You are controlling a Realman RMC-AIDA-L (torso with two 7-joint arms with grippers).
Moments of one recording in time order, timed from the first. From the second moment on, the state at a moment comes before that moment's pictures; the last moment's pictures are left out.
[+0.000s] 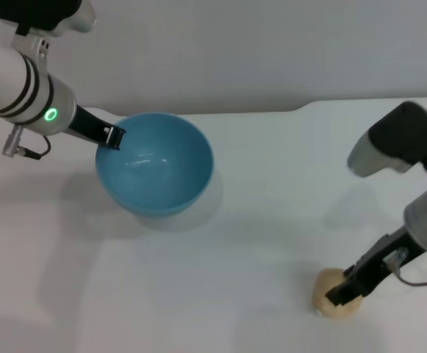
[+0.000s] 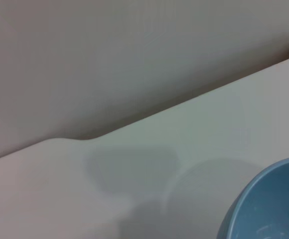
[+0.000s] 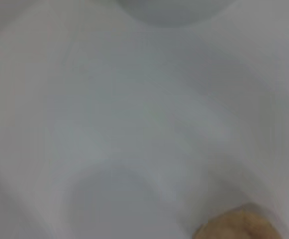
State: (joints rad) left arm -0.72 -2.06 1.38 1.17 -0.39 -1.21 0.24; right arm 0.55 2.07 -1.44 -1.17 0.63 1.55 -0.60
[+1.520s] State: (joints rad) left arm -0.74 -2.06 1.38 1.17 -0.39 -1.20 0.25; right arm 0.55 2.07 -1.58 -1.31 0.50 1.45 -0.55
